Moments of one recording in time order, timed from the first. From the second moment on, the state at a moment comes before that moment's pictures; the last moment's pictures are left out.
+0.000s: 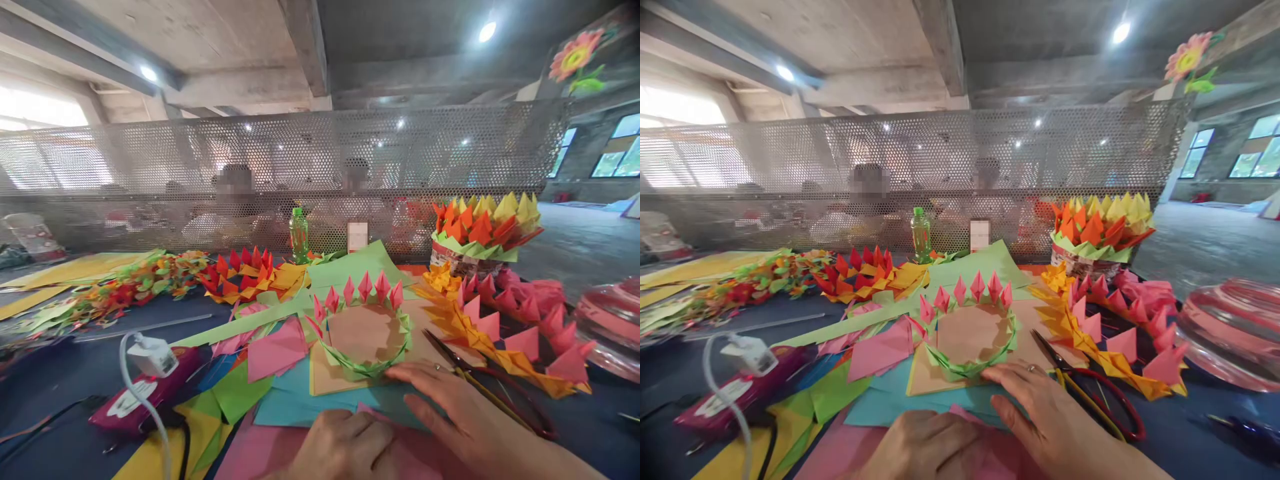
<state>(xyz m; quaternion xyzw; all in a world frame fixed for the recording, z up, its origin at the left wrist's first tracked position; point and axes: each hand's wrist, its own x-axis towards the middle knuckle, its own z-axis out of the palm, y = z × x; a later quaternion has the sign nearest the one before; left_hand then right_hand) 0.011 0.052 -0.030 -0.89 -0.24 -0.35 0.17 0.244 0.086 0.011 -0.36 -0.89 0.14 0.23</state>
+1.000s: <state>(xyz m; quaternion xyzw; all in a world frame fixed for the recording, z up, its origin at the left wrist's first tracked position) 0.013 0.049 -0.013 -0.91 -0.23 -0.31 0.16 0.242 0.078 0.015 -0.35 -0.88 0.21 0.23</state>
